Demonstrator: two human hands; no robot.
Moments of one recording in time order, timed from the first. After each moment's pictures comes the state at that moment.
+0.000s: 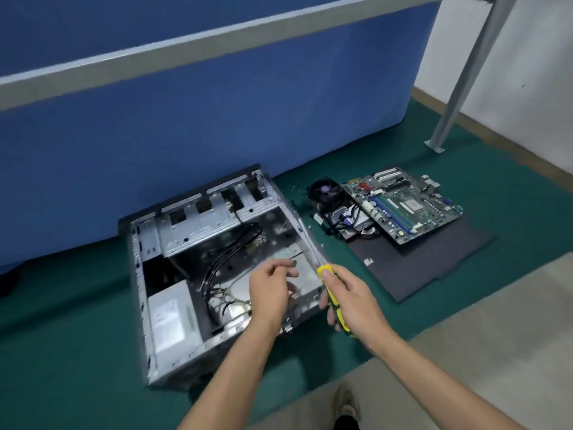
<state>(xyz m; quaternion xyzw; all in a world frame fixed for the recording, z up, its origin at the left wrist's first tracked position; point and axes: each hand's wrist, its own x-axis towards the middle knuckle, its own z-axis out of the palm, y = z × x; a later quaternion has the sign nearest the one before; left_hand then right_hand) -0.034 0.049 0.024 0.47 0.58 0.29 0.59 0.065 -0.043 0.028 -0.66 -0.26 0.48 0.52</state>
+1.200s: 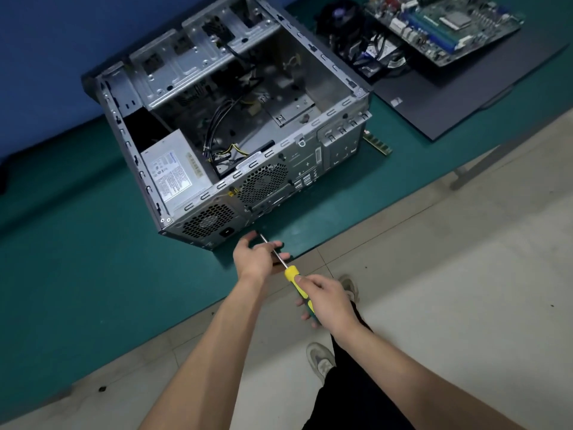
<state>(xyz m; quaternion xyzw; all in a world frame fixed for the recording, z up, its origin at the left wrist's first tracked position) -0.183 -0.035 -0.114 0.35 0.68 0.19 0.61 -0.125 -0.153 -0.129 -0.70 -0.07 0.59 0.39</state>
